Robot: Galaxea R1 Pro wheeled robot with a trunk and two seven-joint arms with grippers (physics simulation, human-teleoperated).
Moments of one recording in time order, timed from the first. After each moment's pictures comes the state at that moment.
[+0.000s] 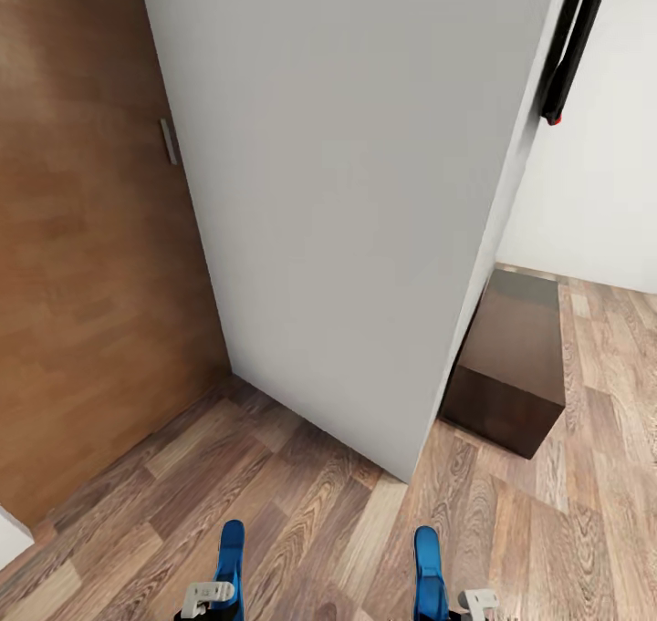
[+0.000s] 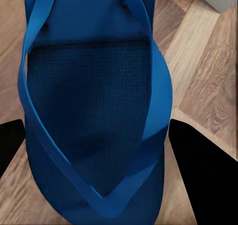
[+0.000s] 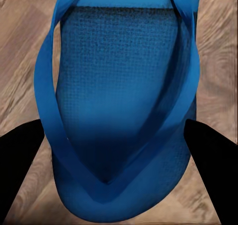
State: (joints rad) left arm -0.22 0.07 -0.04 -0.51 0.21 -0.03 -0.38; right arm -0.48 -0.09 0.38 0.08 -0.51 -0.30 0.52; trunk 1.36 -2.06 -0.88
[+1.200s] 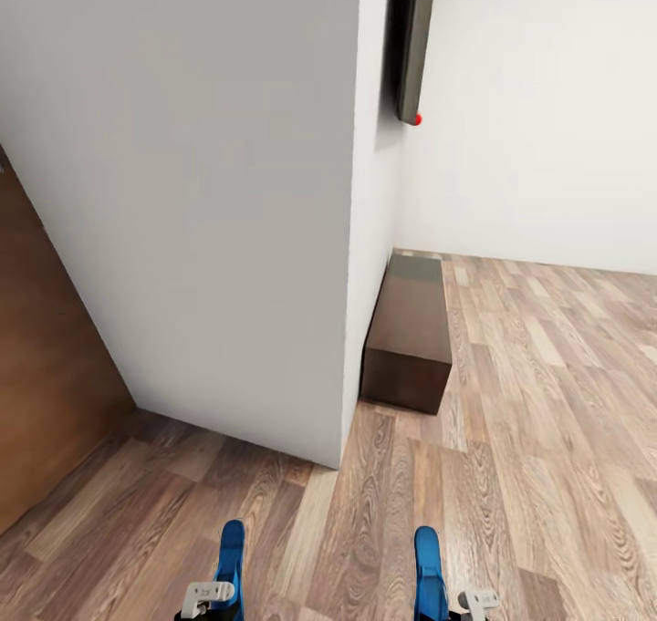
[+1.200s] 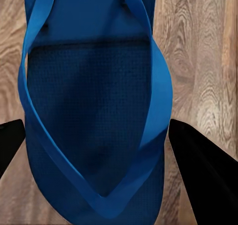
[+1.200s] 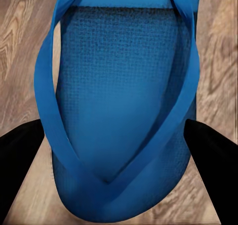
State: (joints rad) left arm -0.22 0.07 -0.04 -0.51 0.21 -0.03 -0.38; right arm -0.48 -0.09 0.38 0.08 -0.51 -0.30 0.52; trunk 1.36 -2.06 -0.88
